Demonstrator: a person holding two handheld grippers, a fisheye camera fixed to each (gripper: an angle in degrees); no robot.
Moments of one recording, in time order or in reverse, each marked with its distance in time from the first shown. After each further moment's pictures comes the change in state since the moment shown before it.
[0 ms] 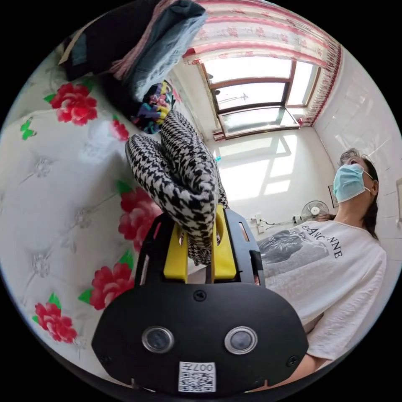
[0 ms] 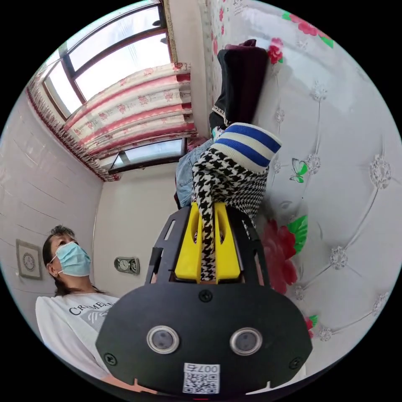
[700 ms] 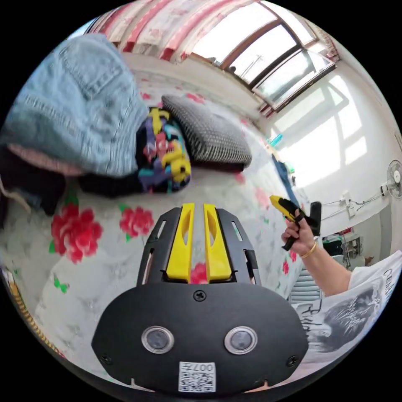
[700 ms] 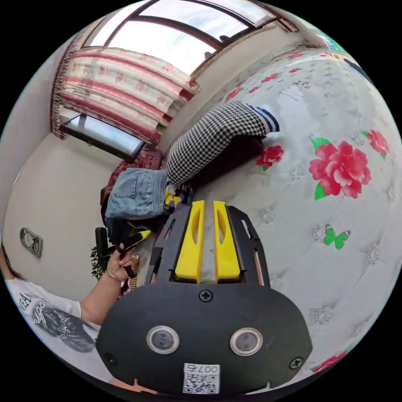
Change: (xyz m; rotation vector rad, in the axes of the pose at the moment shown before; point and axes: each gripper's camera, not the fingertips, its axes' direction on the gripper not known) left arm -0.087 -0.062 0.242 -0.170 -0.751 0.180; right arm -0.061 -0.056 0.049 0.068 0.693 -0.393
